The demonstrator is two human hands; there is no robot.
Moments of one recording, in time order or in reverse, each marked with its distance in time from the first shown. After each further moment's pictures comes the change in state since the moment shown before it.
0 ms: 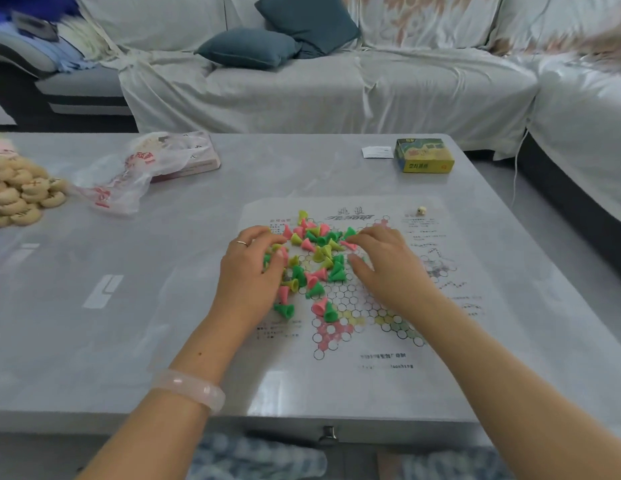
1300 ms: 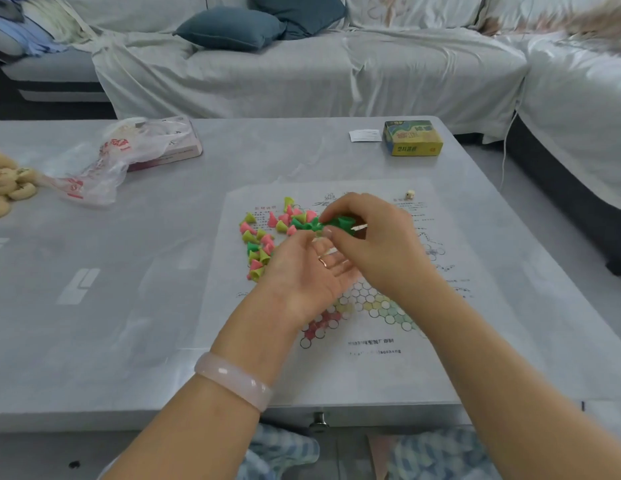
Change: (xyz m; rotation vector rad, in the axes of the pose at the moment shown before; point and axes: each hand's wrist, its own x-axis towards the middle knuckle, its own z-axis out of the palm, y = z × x) left_hand -0.008 0.082 0.021 -1.574 -0.435 -0.910; right_hand -0.014 -0.037 -0.039 0.496 0.136 0.042
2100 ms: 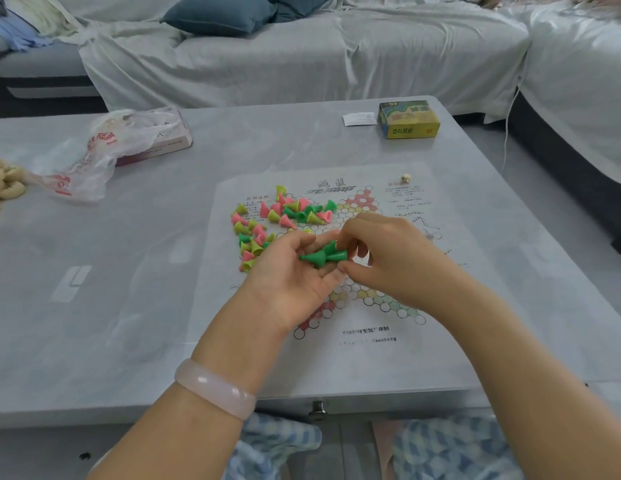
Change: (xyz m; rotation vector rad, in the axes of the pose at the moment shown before) left_hand 0.001 -0.007 -0.009 0.055 0.054 -0.032; right_hand -0.016 0.028 -0.018 -0.408 -0.276 -0.194
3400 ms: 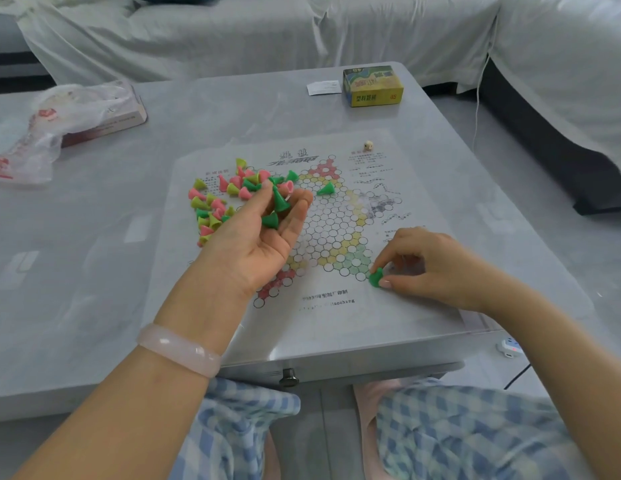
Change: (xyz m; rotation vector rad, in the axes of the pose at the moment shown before) left_hand 0.005 -0.006 0.009 -0.115 0.008 0.140; right_hand -0.079 0.068 -0.006 0.258 -0.163 0.158
